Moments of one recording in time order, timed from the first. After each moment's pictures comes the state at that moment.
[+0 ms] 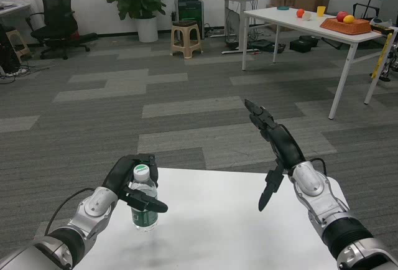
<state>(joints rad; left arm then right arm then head) -0.69 0.17 -0.51 1.31 -0.23 -0.64 0.03 -0.44 -0.40 0.17 0.69 0.08 -0.58 0.01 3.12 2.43</state>
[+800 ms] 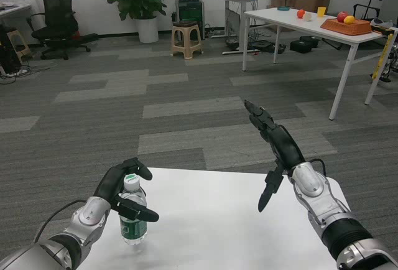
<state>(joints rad) -0.69 0.16 -0.53 1.45 -0.30 -0.65 0.09 -0.44 -0.40 0.18 0.70 0.08 -0.58 0.01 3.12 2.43</state>
